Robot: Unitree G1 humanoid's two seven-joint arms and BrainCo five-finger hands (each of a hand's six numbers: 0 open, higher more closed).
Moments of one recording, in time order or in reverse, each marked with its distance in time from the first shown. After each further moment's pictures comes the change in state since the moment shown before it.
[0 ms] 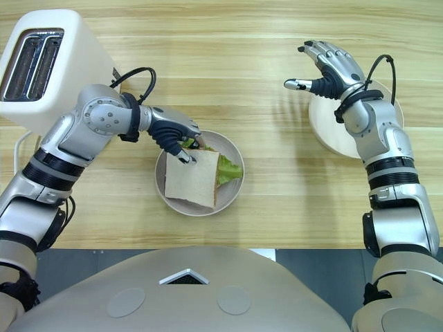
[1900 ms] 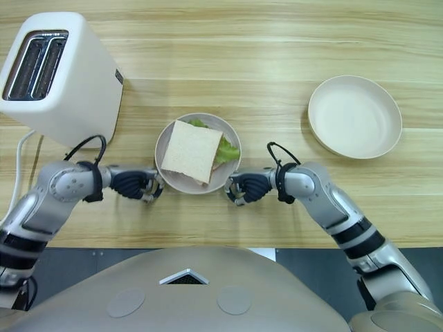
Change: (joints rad) left arm 0.603 0.200 0.254 -0.319 0.003 0.257 0.041; right arm 0.361 0.047 0.289 -0.708 0.321 0.276 0.797
